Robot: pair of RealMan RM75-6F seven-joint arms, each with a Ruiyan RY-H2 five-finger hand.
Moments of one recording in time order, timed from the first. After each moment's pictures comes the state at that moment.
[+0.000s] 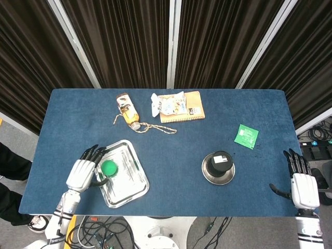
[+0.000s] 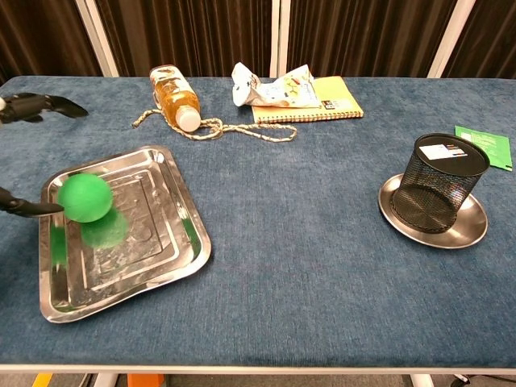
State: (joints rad) left arm -0.29 -1.51 -0.10 -1.61 1.49 1.26 0.20; right arm 0.04 -1.29 0.10 -1.53 -1.46 1.50 0.06
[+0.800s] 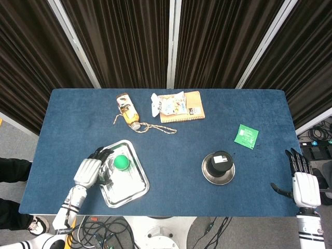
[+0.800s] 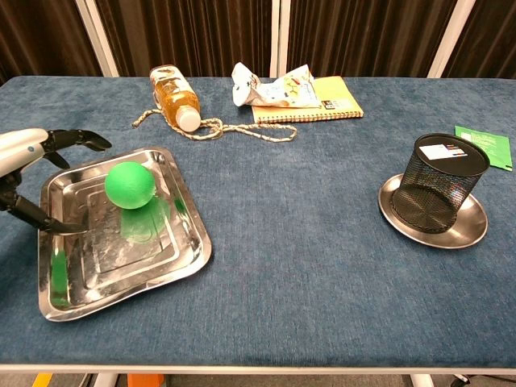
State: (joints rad) left arm -0.36 -1.56 -0.10 -1.55 1.35 1.15 0.18; right arm 0.05 -1.28 0.11 -1.53 -1.42 1.48 0.06
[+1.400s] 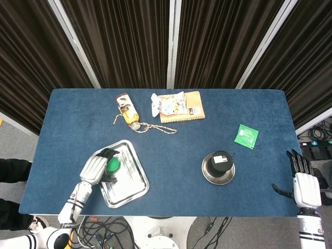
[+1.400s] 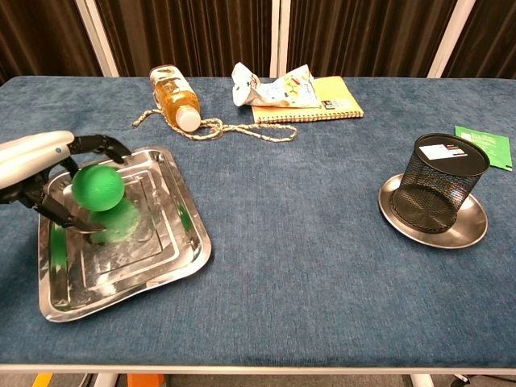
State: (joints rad) left arm -0.42 -1.59 -0.11 -1.49 1.32 1.09 0.17; right arm 0.05 -1.28 0.11 -1.51 -1.40 1.46 0.07
